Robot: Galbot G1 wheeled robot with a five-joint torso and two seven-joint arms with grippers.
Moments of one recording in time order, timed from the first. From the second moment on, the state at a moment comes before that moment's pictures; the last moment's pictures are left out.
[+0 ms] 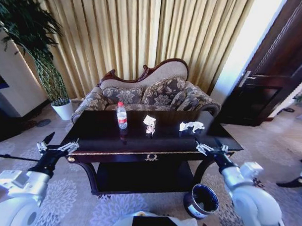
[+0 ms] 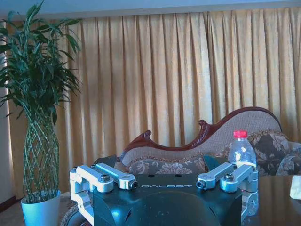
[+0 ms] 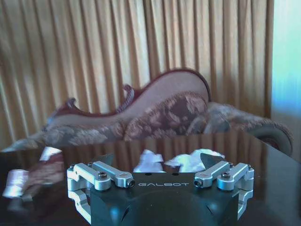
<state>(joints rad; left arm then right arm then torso) 1.83 -1.24 -1.13 -2.50 -0.59 0.24 0.04 -1.54 1.11 0.89 2.27 0.69 -0.44 0.04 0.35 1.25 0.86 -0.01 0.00</state>
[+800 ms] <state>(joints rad) 1.83 -1.31 -1.12 -2.49 -0.53 0.24 0.06 -0.79 0.93 0.43 1.62 0.79 -0.65 0.23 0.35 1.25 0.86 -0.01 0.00</state>
